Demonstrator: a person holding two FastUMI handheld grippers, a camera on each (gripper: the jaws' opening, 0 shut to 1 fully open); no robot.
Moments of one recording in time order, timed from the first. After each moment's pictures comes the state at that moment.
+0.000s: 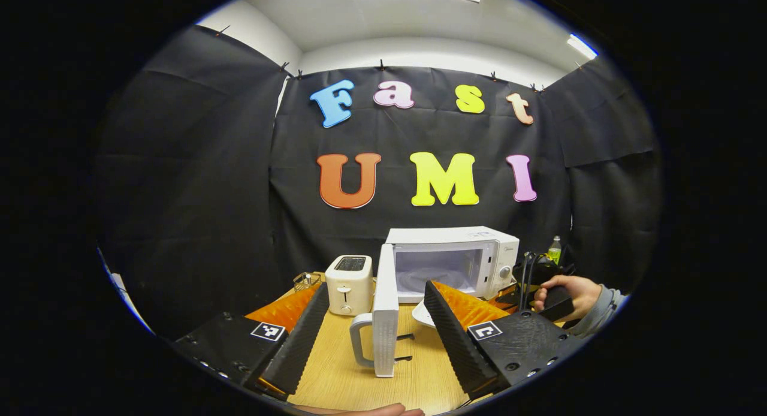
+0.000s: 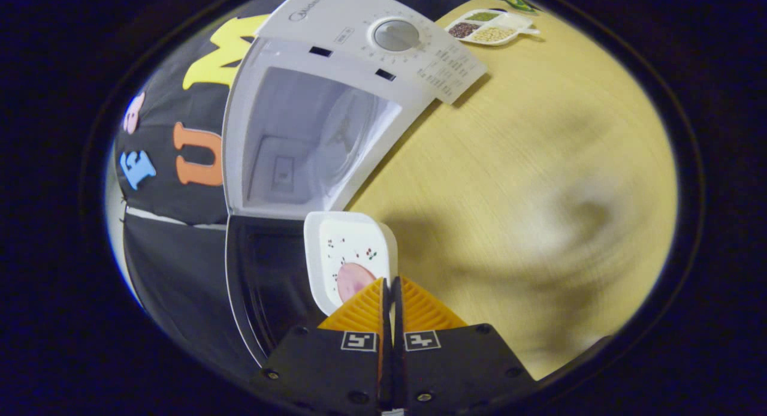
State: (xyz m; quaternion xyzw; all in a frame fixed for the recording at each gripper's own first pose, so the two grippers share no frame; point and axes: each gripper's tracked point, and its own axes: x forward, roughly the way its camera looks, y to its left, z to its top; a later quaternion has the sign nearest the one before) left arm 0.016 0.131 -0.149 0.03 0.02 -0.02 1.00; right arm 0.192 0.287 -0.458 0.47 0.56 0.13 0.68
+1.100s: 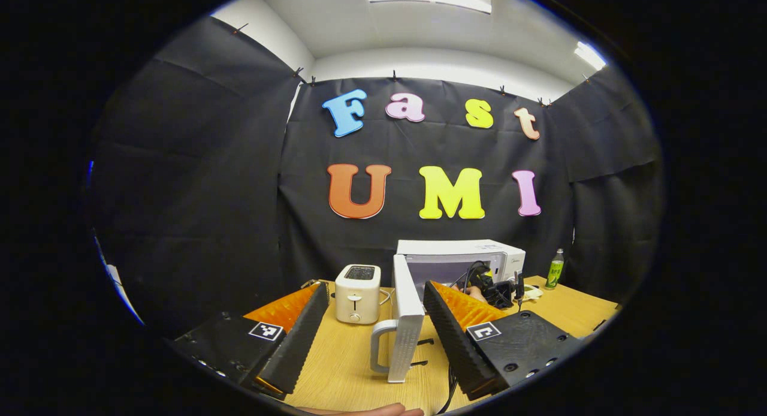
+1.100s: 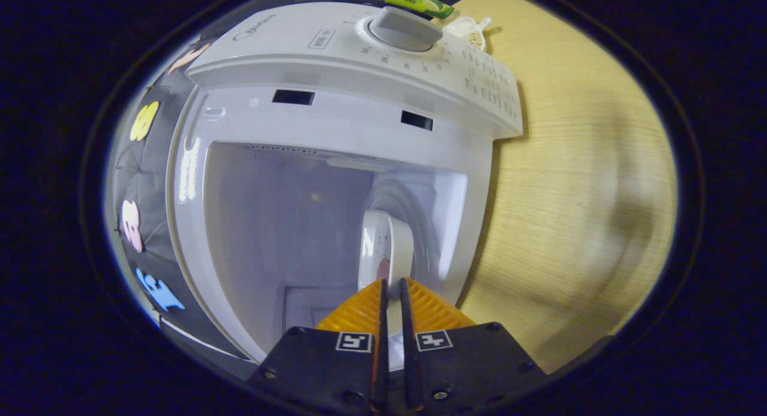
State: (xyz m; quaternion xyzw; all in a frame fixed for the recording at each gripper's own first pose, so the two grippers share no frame) left arm 0.015 0.172 -0.147 0.01 -0.01 0.00 1.00; right arm 0.384 0.350 -0.482 0.63 0.29 -0.06 0.71
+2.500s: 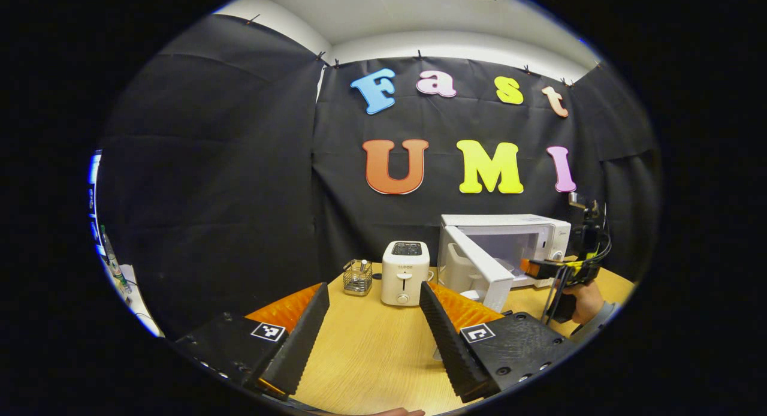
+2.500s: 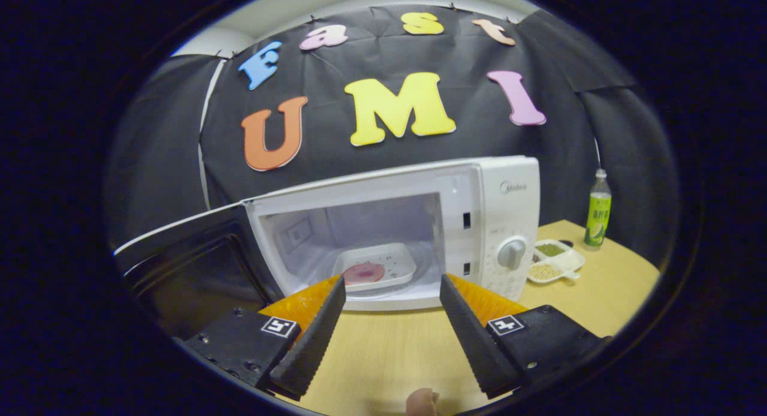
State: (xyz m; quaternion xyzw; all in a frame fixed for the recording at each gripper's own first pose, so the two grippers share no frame) left arm 0.031 0.251 -0.201 0.03 0.05 0.06 1.00; right arm 0.276 0.261 -0.381 0.07 0.16 0.14 0.97
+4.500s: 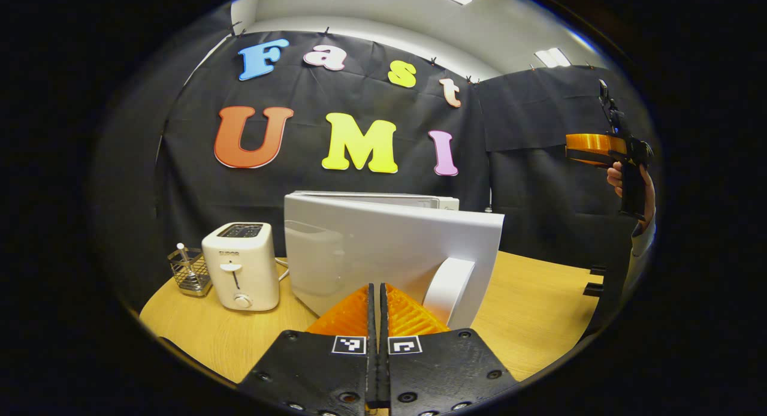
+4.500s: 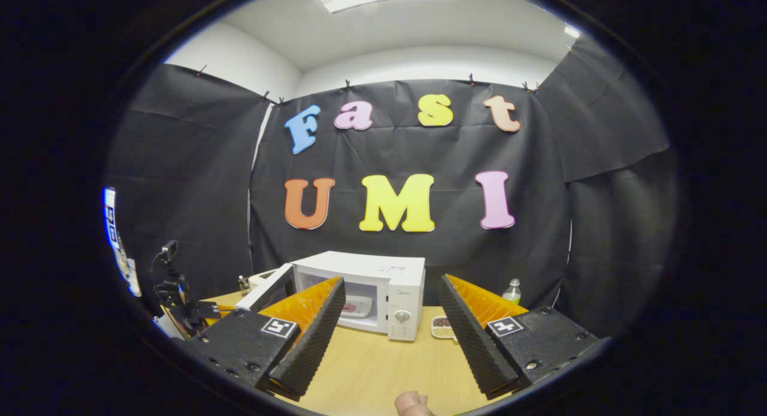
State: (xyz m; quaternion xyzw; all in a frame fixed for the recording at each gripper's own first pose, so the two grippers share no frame) left arm 0.127 0.057 -0.286 0.00 0.07 -0.28 0.96; right arm 0.112 0.056 -0.176 0.03 0.03 0.18 0.98
